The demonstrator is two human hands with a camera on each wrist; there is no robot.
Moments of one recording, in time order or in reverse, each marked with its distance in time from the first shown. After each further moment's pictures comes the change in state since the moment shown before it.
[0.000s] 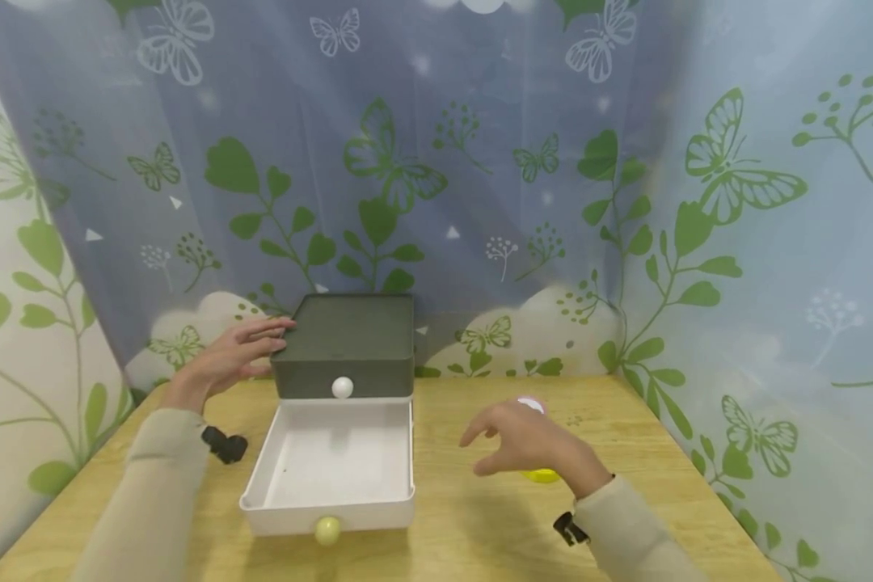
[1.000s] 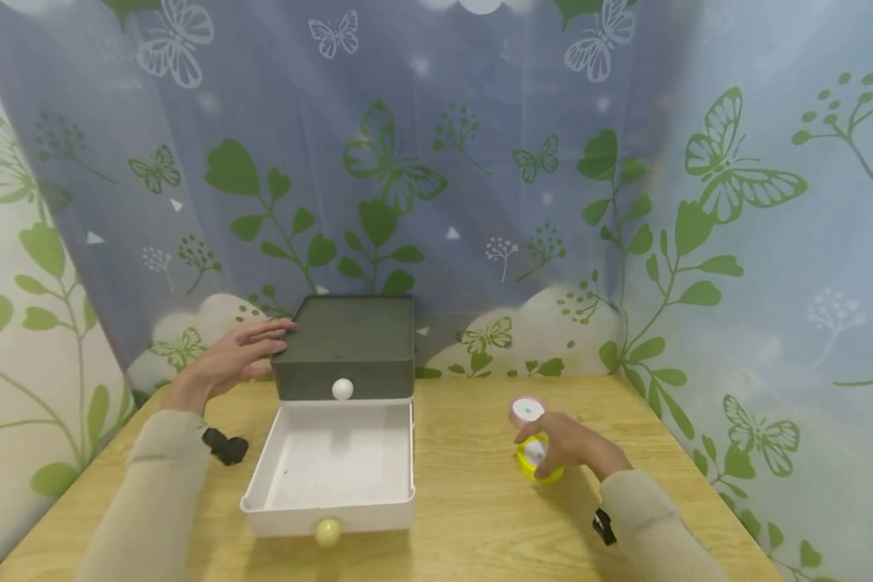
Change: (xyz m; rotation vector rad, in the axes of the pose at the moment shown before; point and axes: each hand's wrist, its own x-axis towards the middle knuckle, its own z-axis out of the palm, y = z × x) left_hand 0.002 -0.003 -0.002 -0.002 -0.003 -0.003; right_hand -0.020 0.119 0.036 0.026 -0.044 0.289
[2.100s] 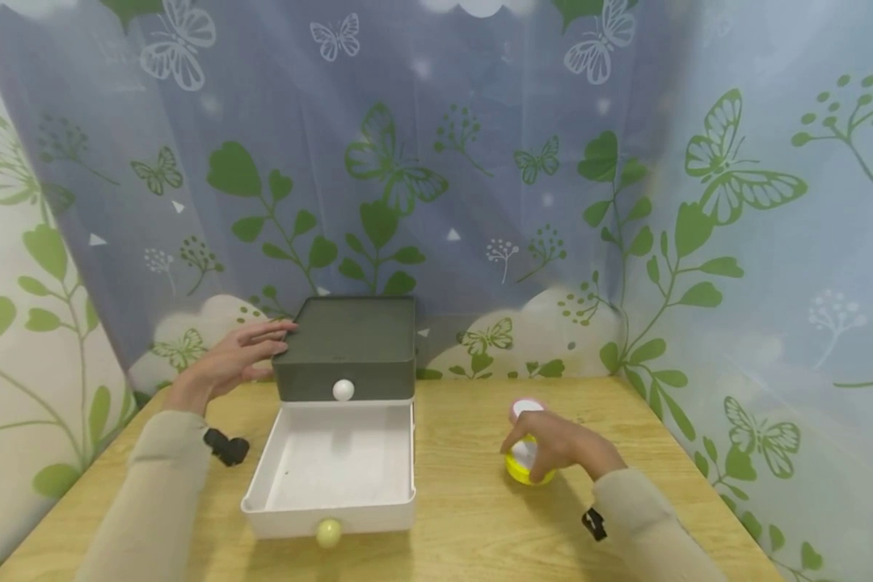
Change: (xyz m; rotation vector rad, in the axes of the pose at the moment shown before) left_hand -0.001 0.002 0.001 -0.007 -0.007 0.000; right_hand 0.002 -0.029 -0.012 -0.052 -0.038 -0.224
